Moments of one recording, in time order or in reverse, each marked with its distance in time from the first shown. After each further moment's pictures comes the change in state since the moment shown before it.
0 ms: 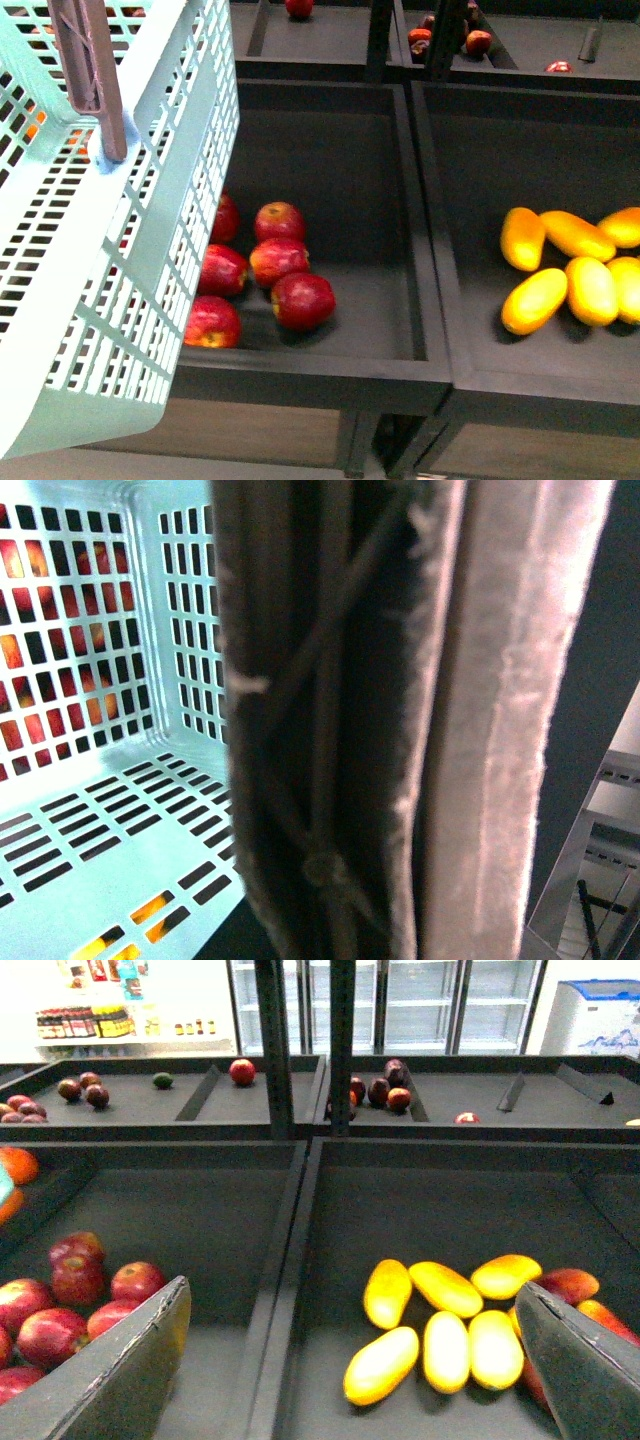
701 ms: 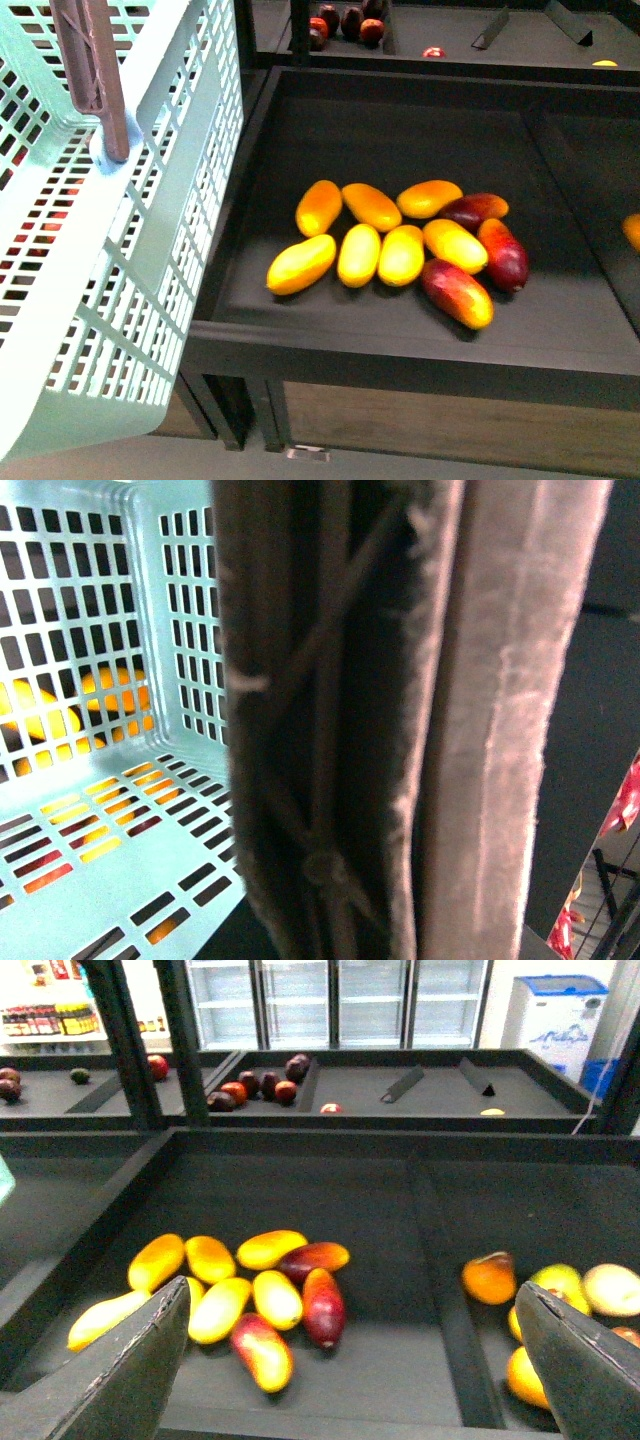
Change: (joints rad) left arm 0.000 0.000 0.000 0.000 0.003 -0.001; right arm 0.000 0.001 0.000 0.000 -0.003 0.000
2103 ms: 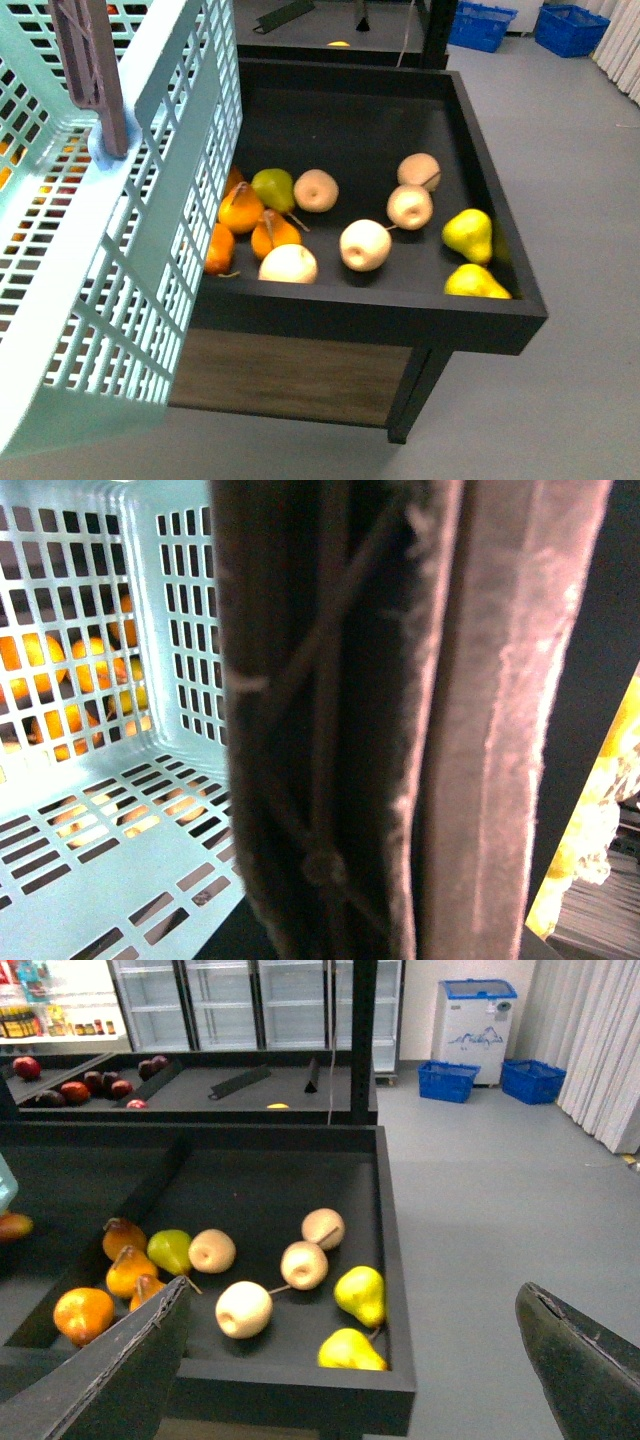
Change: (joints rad) left arm -0.001 0.000 0.000 0.000 0.000 -0.003; right arm 0.000 0.000 0.000 0.000 0.002 0.000
